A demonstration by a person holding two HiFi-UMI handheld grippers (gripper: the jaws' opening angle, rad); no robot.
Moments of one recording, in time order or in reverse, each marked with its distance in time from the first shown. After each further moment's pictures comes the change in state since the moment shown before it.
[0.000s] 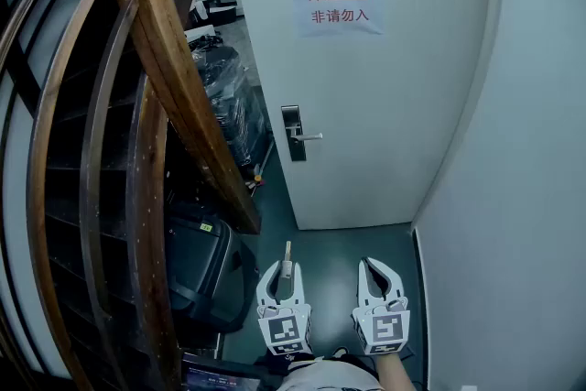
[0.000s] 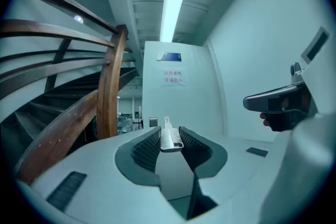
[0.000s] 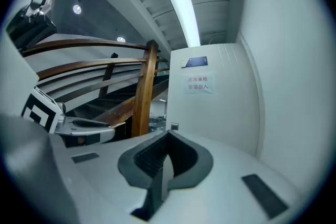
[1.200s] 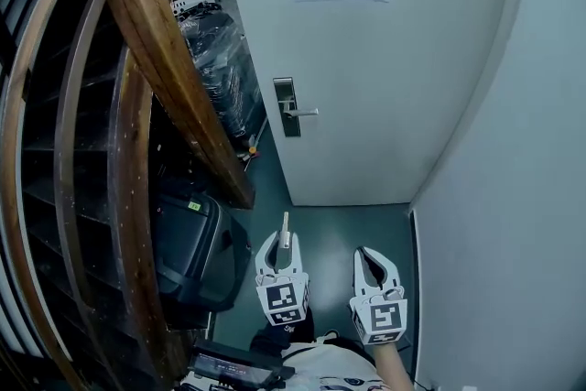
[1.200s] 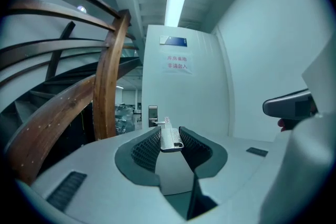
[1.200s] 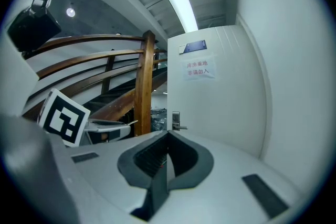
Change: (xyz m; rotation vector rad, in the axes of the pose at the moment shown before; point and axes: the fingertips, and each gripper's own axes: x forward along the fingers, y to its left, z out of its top) left arm 0.090 -0.015 -0.043 -0.056 0.042 0.008; right arm 0.041 -0.031 -0.052 0.048 0.078 0.062
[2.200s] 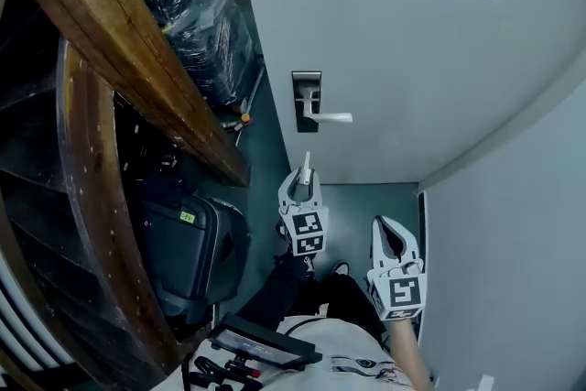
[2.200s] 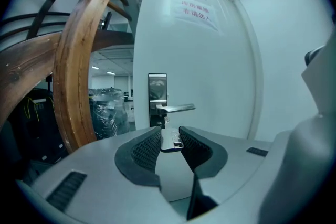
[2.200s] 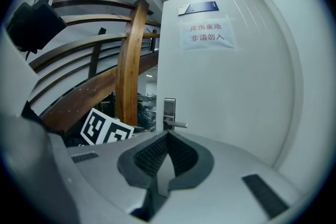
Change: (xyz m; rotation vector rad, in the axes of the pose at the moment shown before) left arm 0.336 0.090 -0.082 0.032 0.160 -0.077; right arm 0.262 -0.038 -0.016 -0.038 0.147 -0.036
